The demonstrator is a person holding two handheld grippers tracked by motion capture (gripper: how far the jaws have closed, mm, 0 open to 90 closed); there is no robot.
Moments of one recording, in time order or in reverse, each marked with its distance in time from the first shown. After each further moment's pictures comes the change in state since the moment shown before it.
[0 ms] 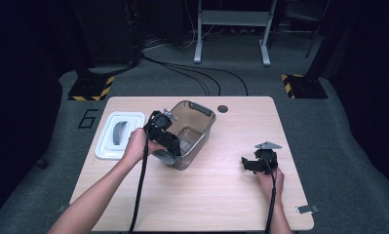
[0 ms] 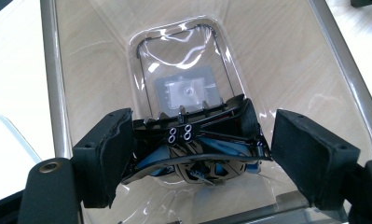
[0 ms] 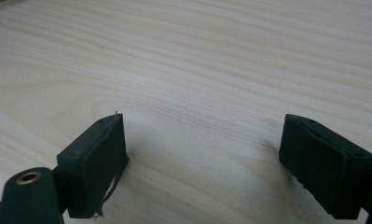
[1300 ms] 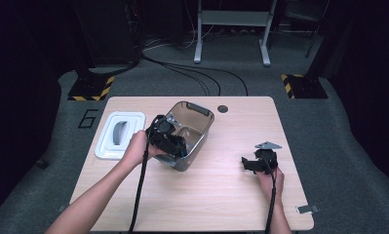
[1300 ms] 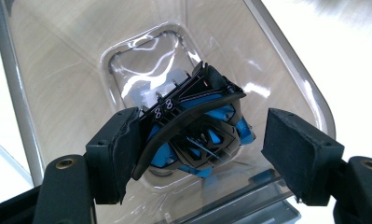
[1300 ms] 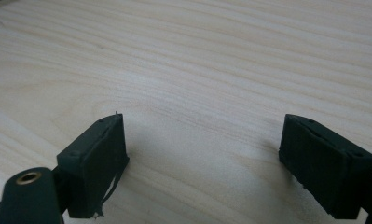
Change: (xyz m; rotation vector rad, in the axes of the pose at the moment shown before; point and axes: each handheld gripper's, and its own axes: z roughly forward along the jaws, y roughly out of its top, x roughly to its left) left arm -0.017 -0.003 -0.010 -0.009 -0.037 0.107; right arm 0.000 0.000 0.000 0.000 0.000 0.000
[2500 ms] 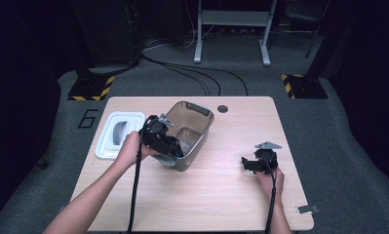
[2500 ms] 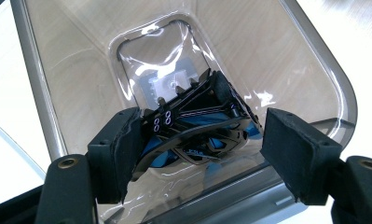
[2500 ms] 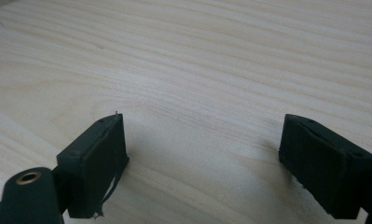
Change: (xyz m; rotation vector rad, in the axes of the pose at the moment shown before) left arm 0.011 -0.015 -0.004 -0.006 -0.007 -0.020; right arm 0.000 0.000 0.000 0.000 0.000 0.000
